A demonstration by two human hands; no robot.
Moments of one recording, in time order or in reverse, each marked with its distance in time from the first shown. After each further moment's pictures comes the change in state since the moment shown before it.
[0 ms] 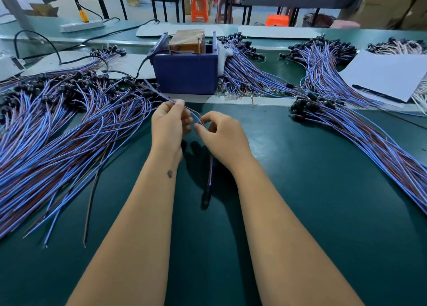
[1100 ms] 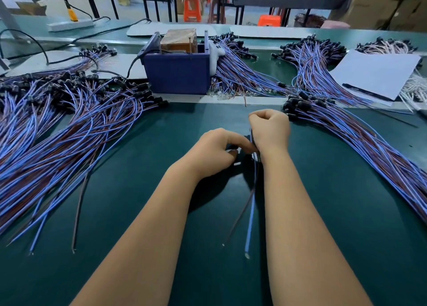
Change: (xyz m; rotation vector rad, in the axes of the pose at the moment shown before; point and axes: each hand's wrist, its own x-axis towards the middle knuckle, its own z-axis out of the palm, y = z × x) left_hand -0.039 -0.023 0.032 0.904 -0.870 0.448; right_hand 0.010 0.041 -0.058 0.188 0.378 0.443
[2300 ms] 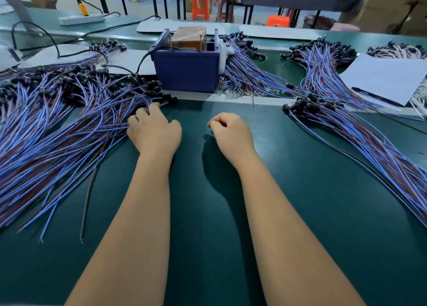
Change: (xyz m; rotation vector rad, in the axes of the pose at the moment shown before) left_hand -0.020 -0.045 -0.059 0.417 0.540 -0.873; right_hand -0.035 -0.012 0.049 -0.132 -0.370 -0.290
